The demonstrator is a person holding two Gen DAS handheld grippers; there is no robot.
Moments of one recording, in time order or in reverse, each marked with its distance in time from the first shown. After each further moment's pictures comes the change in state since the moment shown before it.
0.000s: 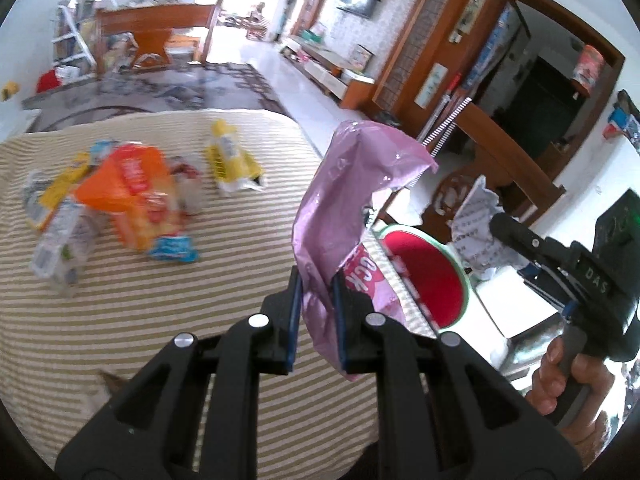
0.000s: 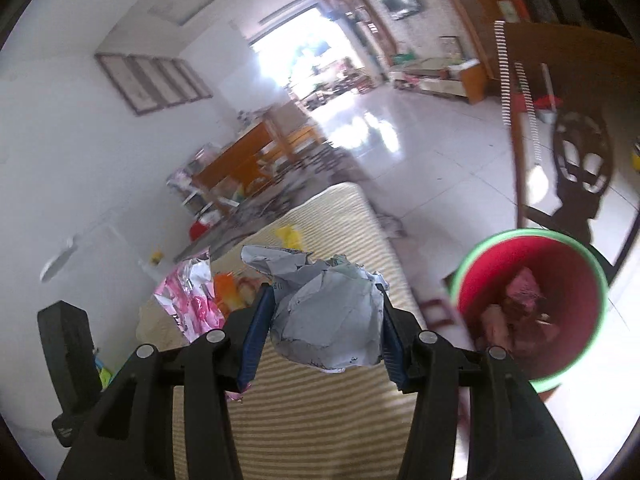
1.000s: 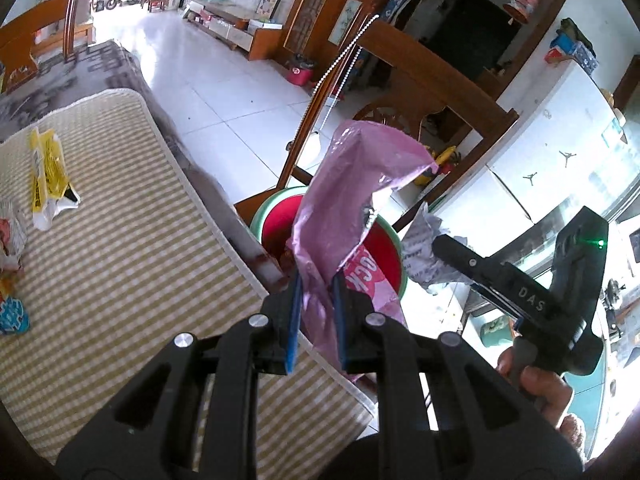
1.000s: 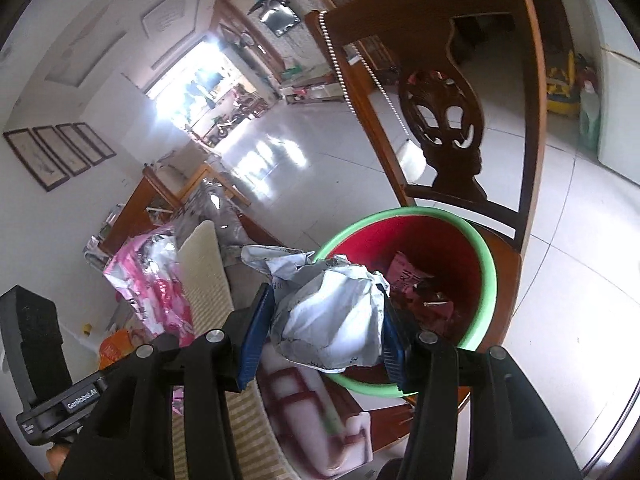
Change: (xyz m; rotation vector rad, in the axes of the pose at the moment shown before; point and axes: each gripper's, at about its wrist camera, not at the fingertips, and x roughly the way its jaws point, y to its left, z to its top) left arm 0.118 -0.103 0.022 0.213 0.190 -0.220; right arm -0.017 -0.126 -0.015 0.254 -0.062 -0.239
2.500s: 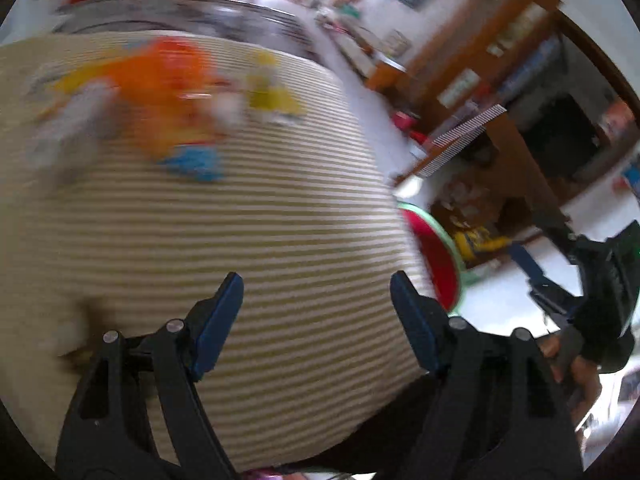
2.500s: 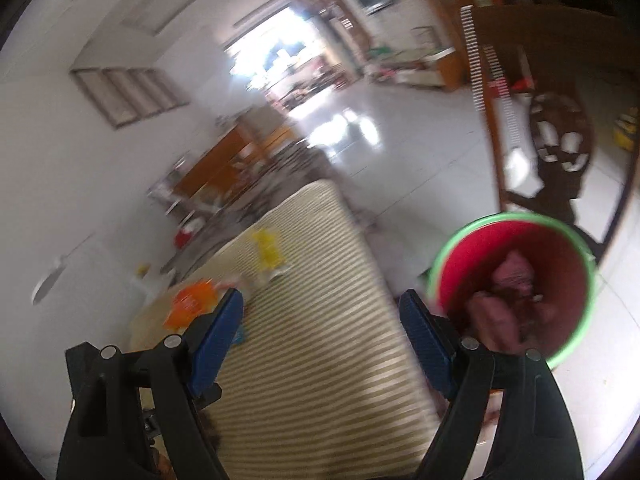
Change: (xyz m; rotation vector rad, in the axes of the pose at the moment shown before) left arm -0.136 0.118 -0.123 -0.476 -0.127 0.212; right arm -0.002 0.143 -0.033 -0.242 0.123 0.256
